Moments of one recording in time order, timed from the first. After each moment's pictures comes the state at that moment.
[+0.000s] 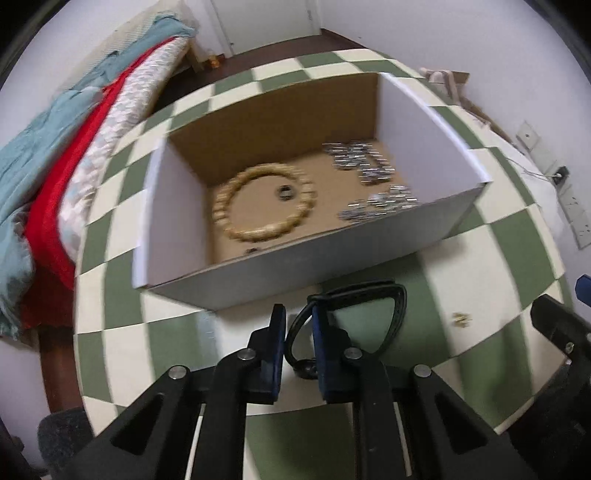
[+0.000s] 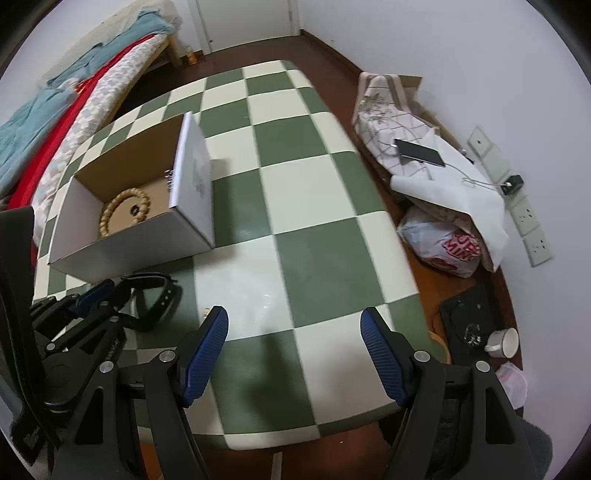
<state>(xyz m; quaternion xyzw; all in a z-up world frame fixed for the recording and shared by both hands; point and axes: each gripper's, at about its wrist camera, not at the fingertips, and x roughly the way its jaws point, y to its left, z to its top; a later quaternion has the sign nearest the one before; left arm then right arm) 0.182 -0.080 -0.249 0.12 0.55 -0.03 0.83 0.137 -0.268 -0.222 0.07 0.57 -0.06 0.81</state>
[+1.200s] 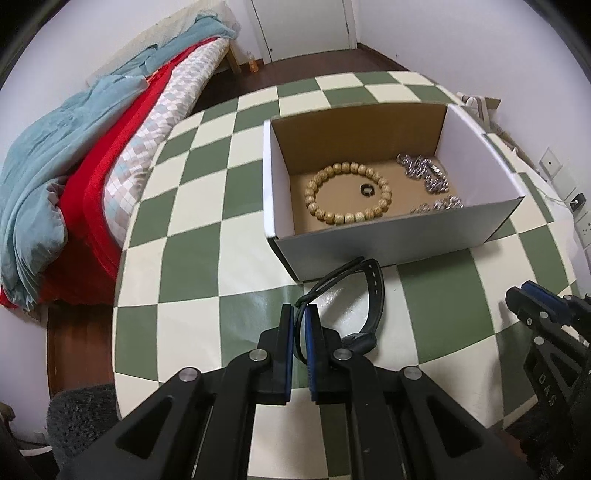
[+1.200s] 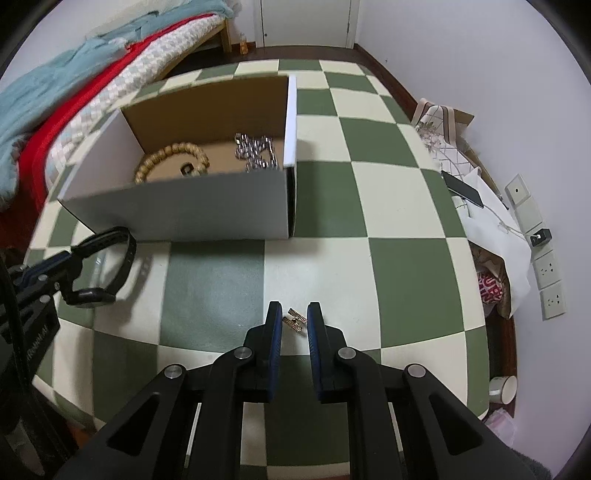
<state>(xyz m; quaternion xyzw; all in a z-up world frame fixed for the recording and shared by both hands) 0.163 -0.032 -0.225 0.10 0.53 0.01 0.85 0.143 -0.201 -0.248 -0.01 0.55 0.00 0.83</state>
